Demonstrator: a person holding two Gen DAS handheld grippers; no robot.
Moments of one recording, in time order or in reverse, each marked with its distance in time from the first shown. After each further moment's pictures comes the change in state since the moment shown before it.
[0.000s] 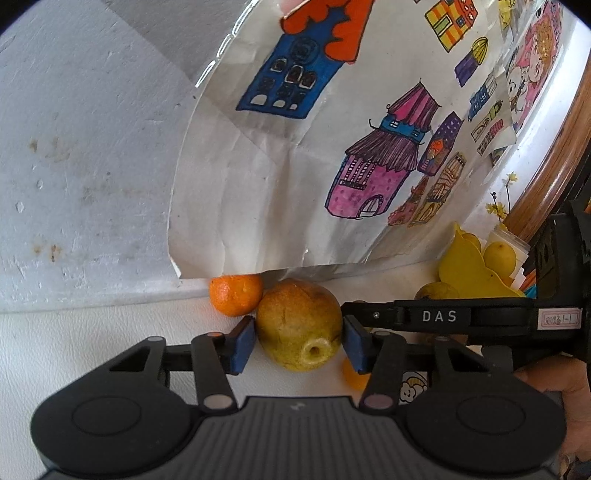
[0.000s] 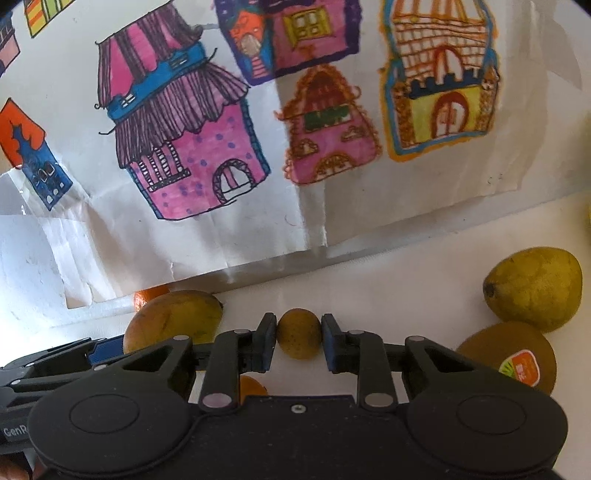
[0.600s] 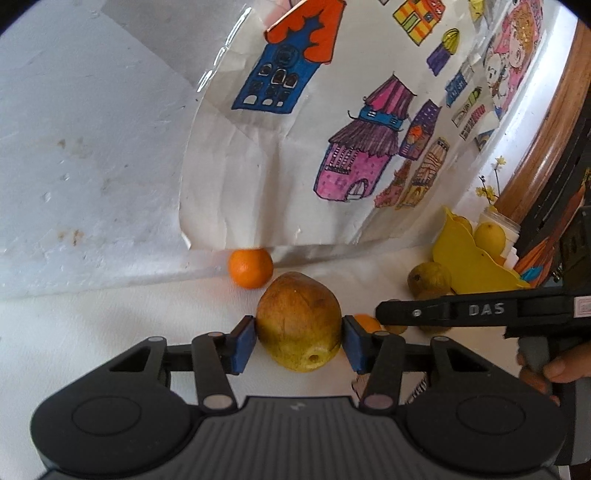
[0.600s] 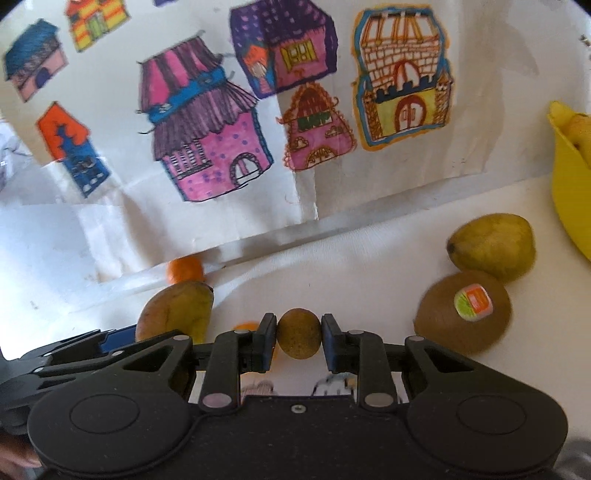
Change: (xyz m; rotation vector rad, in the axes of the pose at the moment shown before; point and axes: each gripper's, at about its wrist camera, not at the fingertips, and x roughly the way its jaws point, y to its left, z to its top) left arm -0.020 -0.005 -0.013 0.048 0.019 -0.006; right arm -0.054 0.005 -0.025 0.031 -0.002 -0.020
